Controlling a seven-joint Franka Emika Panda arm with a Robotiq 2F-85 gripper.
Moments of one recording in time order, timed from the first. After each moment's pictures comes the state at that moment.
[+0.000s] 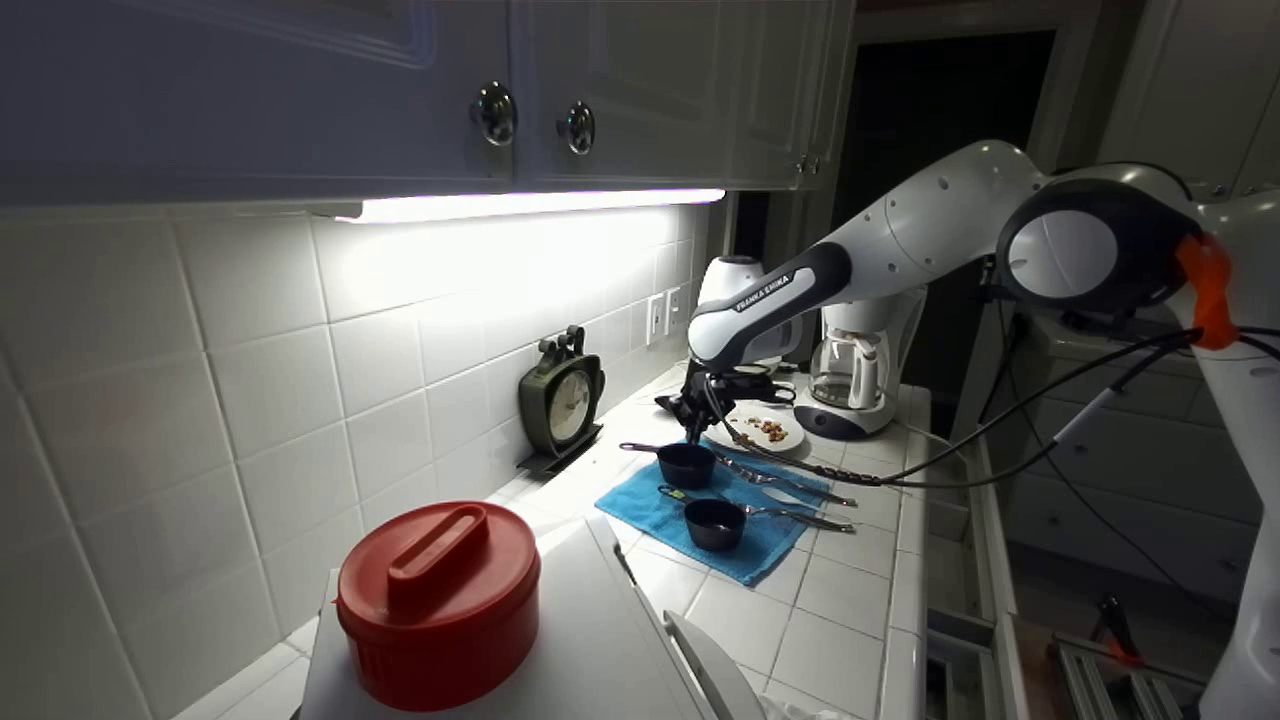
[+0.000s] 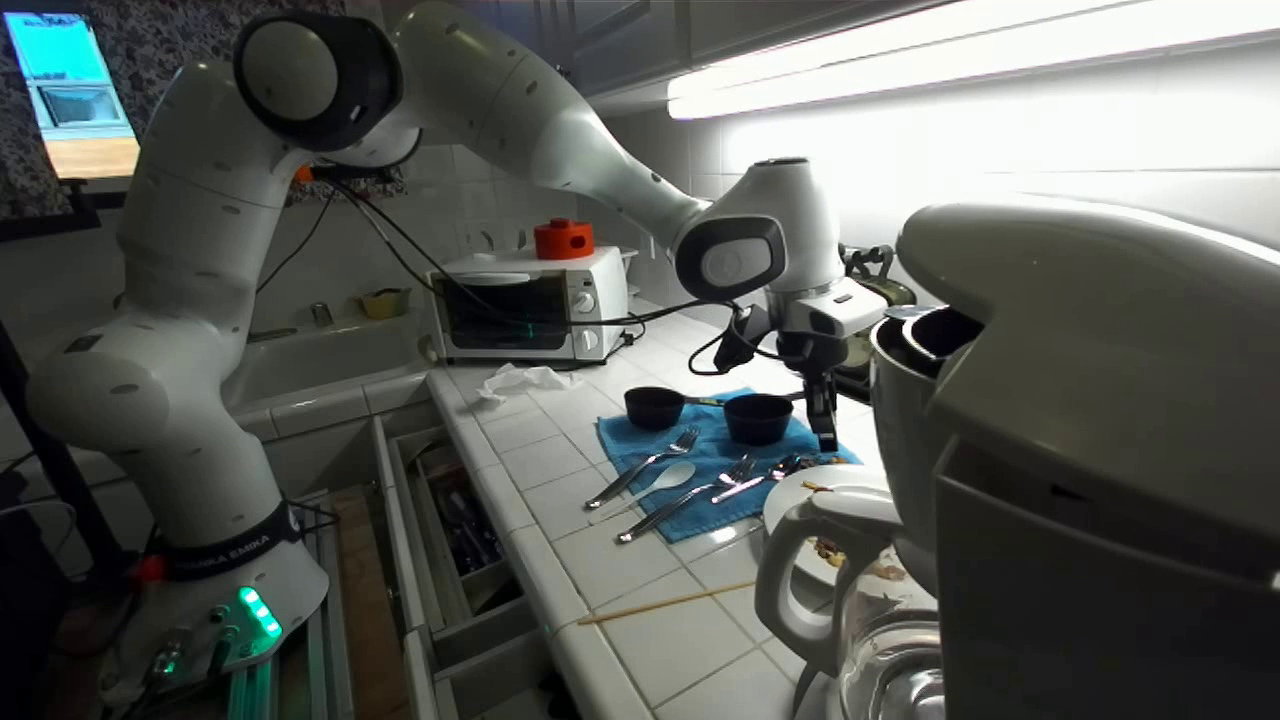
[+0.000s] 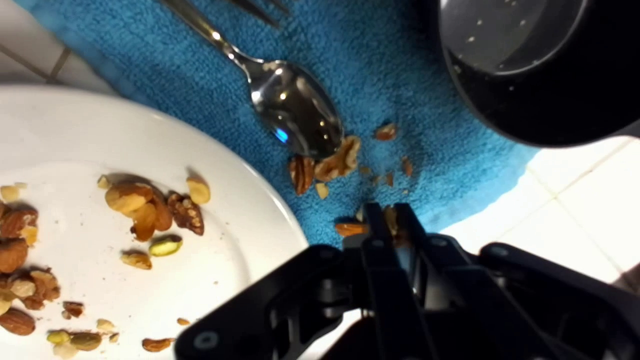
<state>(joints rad) -0.21 0.55 -0.26 -1.69 0.15 2.44 0.36</state>
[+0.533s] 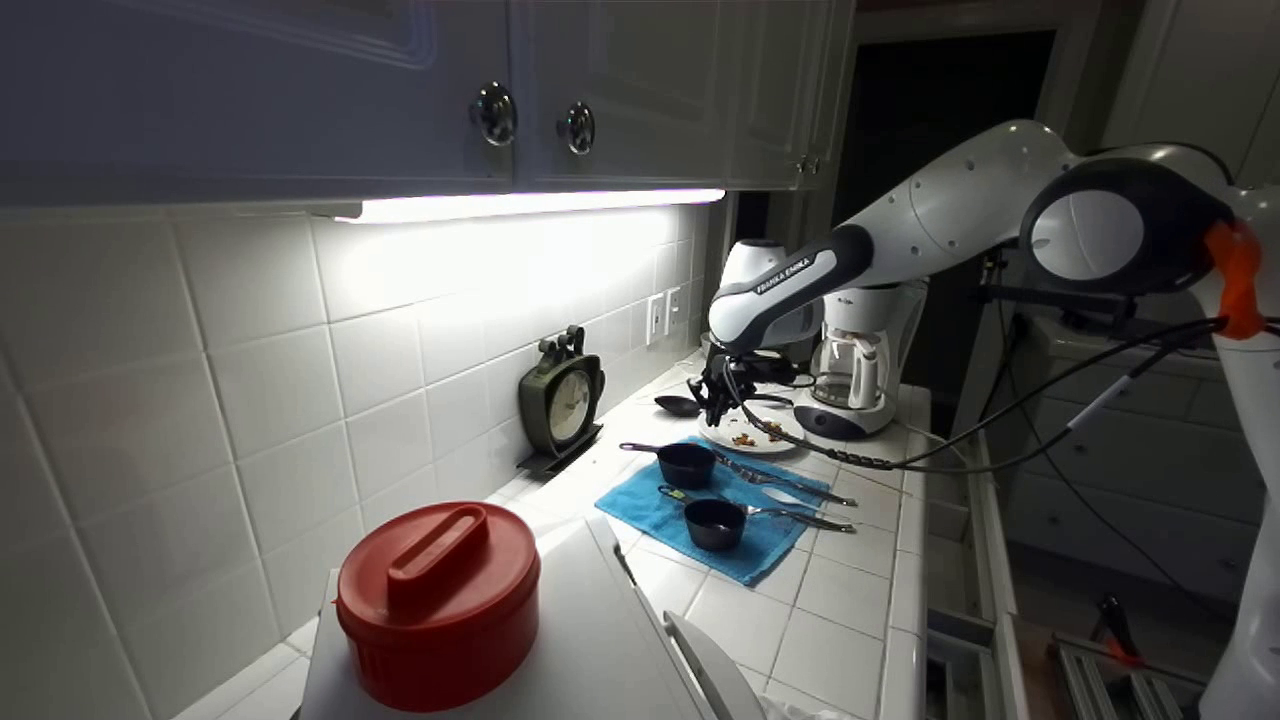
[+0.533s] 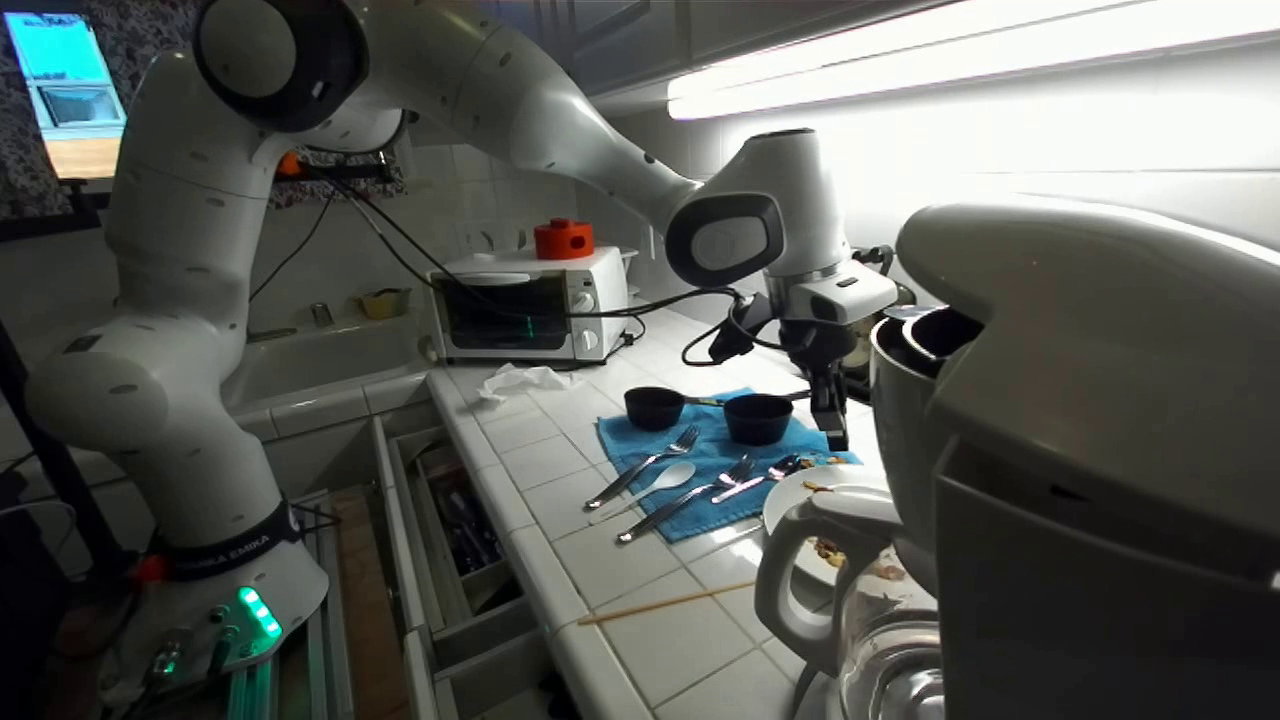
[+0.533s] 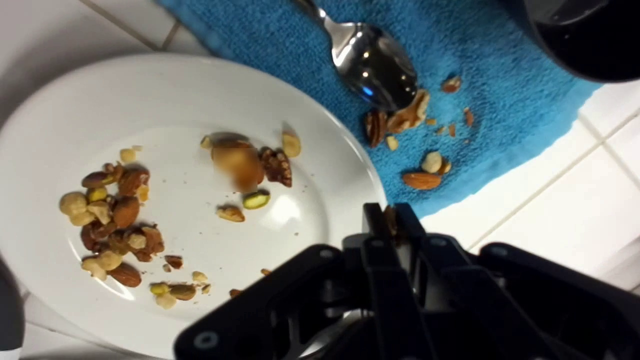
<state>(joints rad) -0.22 0.48 -0.31 -1.75 0.14 2.44 0.37</state>
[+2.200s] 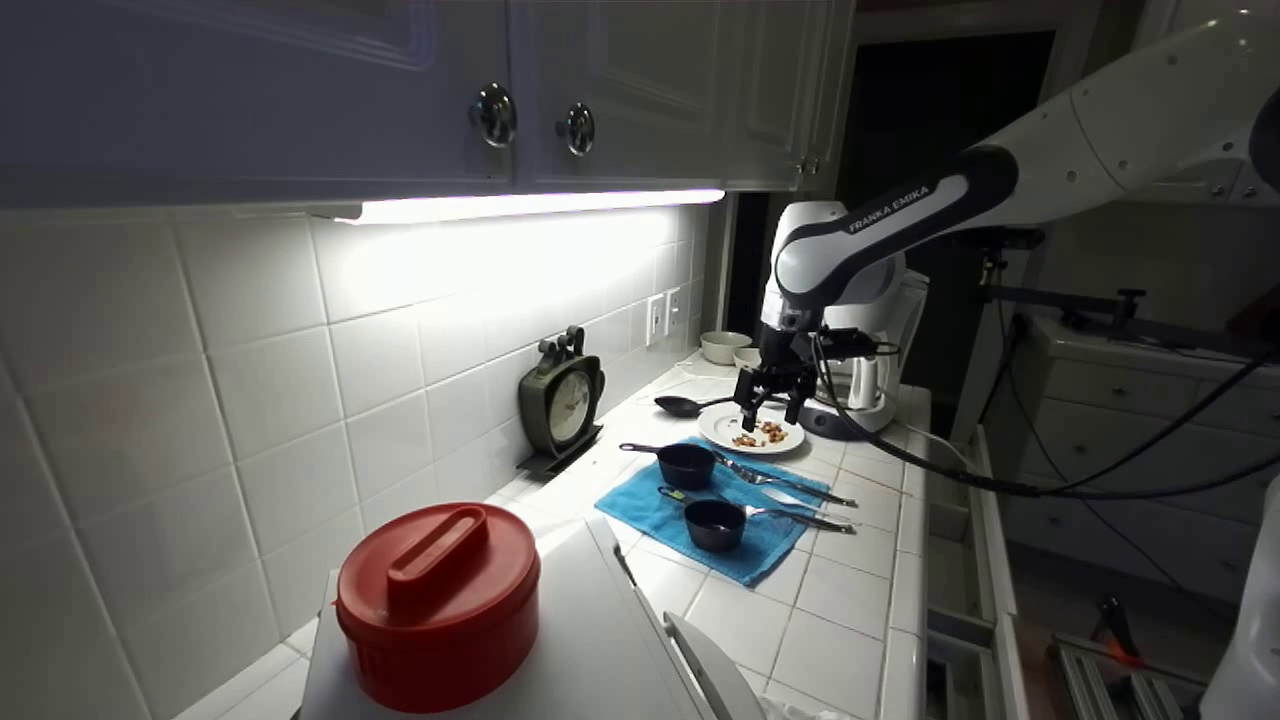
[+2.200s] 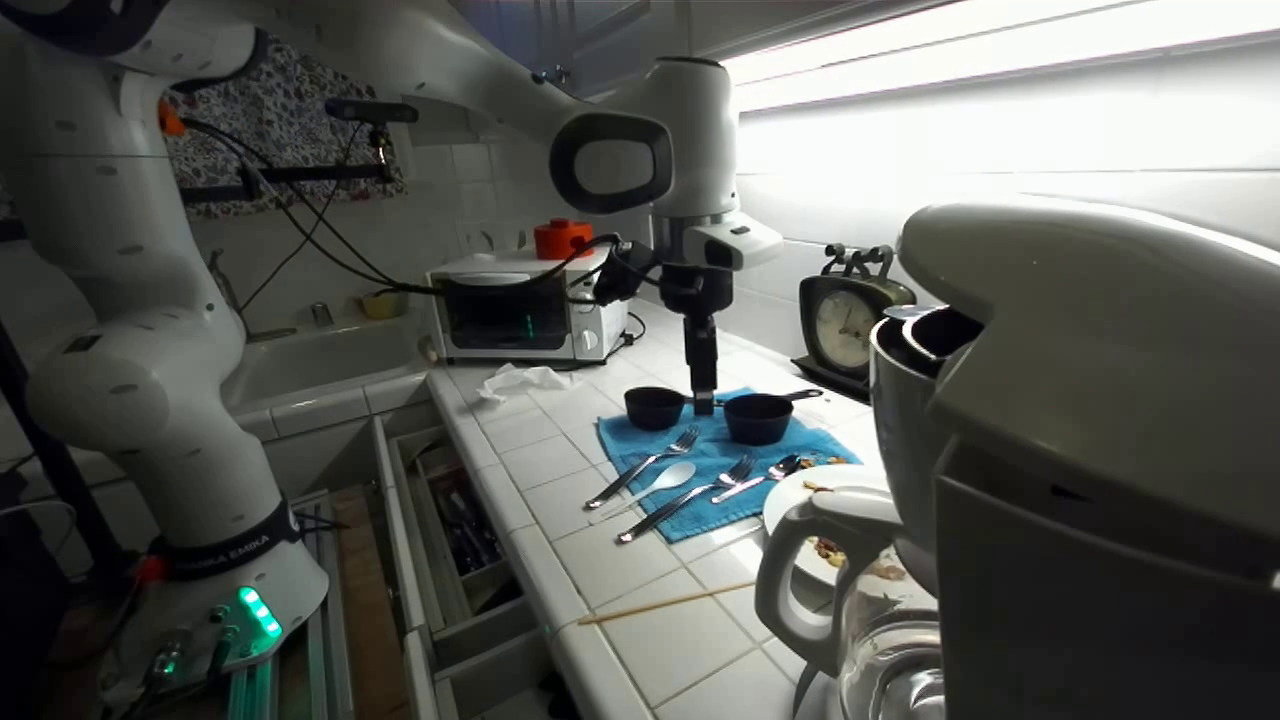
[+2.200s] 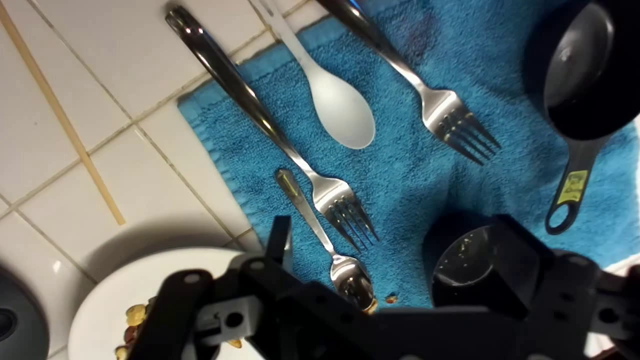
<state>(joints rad) -0.21 0.06 -0.26 -2.10 0.09 2.20 0.10</state>
